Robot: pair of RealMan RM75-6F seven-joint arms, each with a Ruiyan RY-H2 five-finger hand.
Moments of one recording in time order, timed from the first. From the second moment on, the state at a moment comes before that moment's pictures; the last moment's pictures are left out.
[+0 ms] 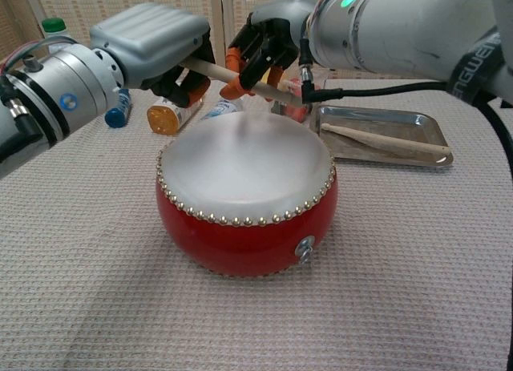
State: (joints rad) left arm -0.89 -1.60 -0.21 -1.62 1.14 1.24 0.79; right arm 1.18 -1.52 0.39 -1.75 -0.34 1.05 -0.38
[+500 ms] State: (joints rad) left arm -0.88 -1.60 -0.21 -1.61 1.14 1.22 0.81; right arm 1.16 -1.52 0.41 -1.75 -0.35 1.03 -0.37
